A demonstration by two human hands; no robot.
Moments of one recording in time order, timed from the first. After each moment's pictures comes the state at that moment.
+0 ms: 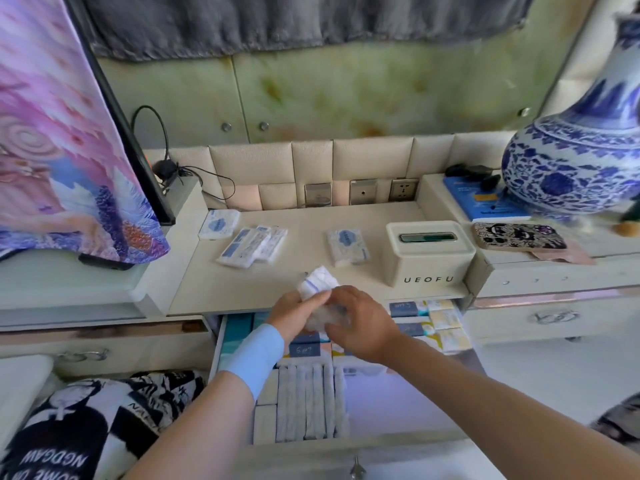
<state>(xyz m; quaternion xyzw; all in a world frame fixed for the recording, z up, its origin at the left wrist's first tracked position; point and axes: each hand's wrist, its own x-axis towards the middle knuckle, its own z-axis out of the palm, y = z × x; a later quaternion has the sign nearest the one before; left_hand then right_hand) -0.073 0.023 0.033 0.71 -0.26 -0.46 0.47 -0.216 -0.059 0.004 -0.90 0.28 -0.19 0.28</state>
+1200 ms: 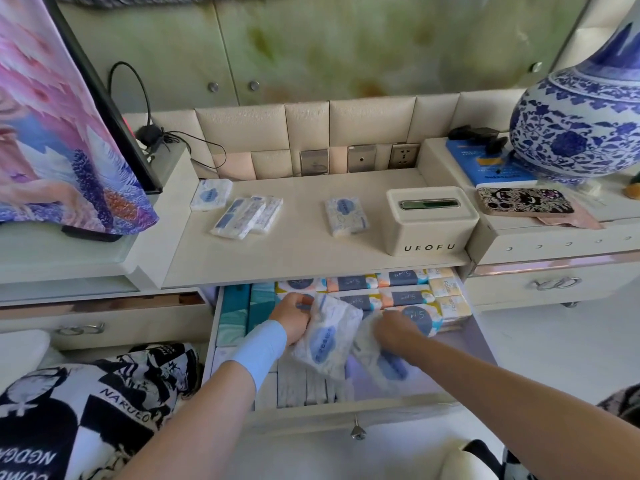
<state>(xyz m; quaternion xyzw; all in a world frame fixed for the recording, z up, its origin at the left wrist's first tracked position) -0.076 0.036 -0.029 0.80 -0.28 -0.44 0.30 -0.259 -0.065 -0.055 -0.75 0.54 0.11 0.36</state>
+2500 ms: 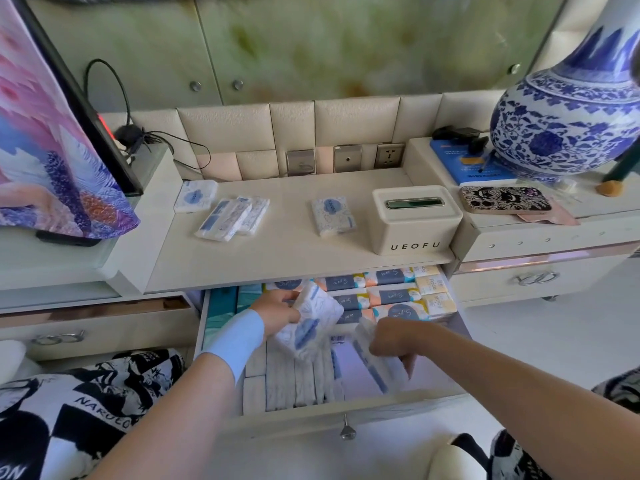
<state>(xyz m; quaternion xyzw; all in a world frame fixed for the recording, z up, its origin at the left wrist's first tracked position) -0.054 0.028 -0.022 0.79 -0.36 -0.44 0.23 -0.272 -0.072 -0.031 -0.76 0.47 0.31 0.32</state>
